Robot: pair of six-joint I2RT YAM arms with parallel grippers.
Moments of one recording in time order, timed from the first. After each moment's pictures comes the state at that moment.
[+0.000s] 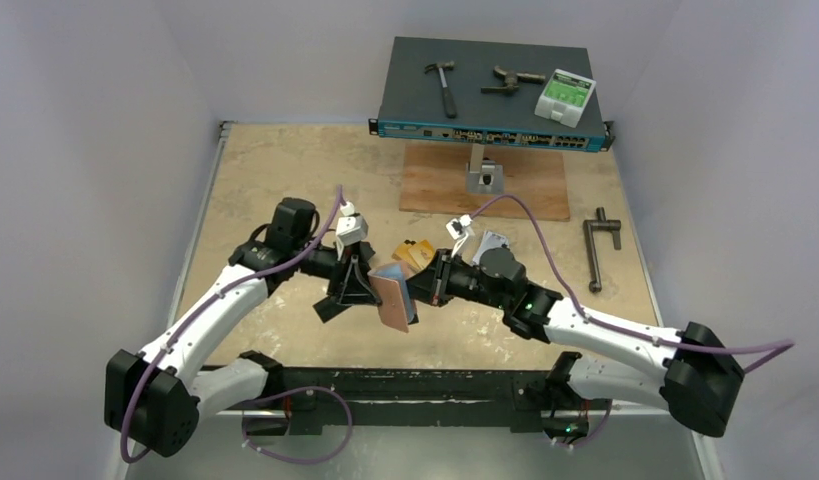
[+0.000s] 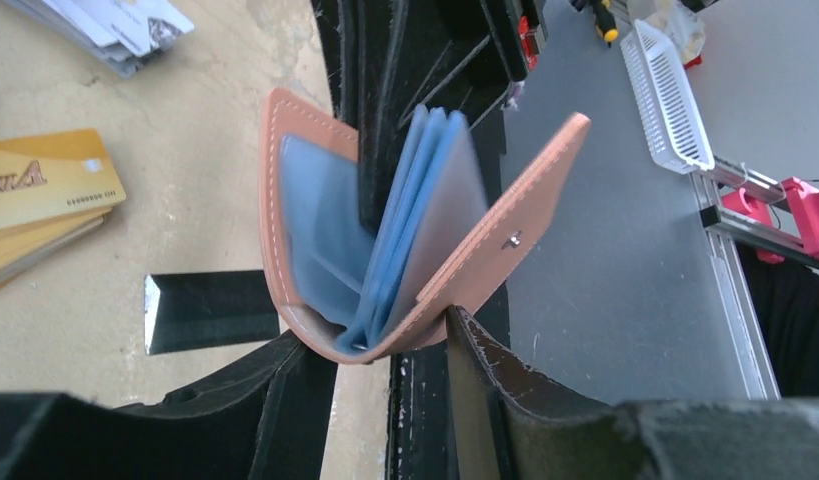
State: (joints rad) left arm -0.40 1.08 0.81 -0.48 1.18 0.22; right arm 0.92 1.04 0.54 0.35 -0.23 0.93
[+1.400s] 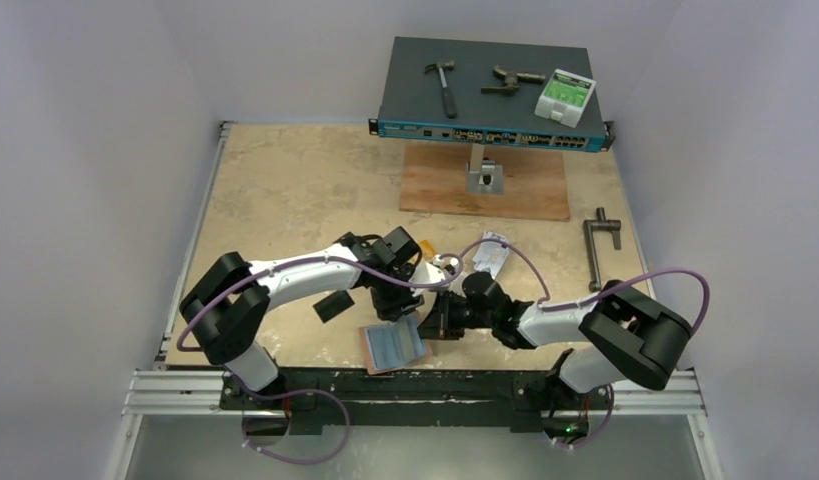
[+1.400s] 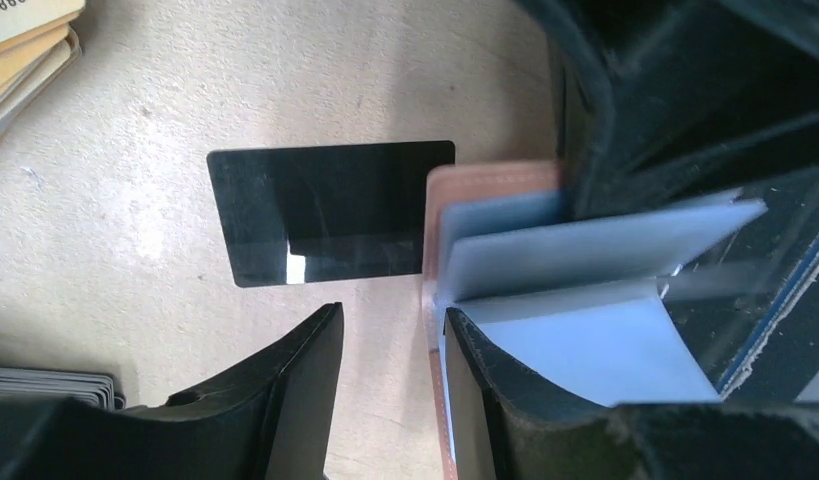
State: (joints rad) left arm -0.88 1.62 1.02 -0.63 0.25 0.38; right arm 0.88 1.43 0.30 0.54 -0.38 1.04
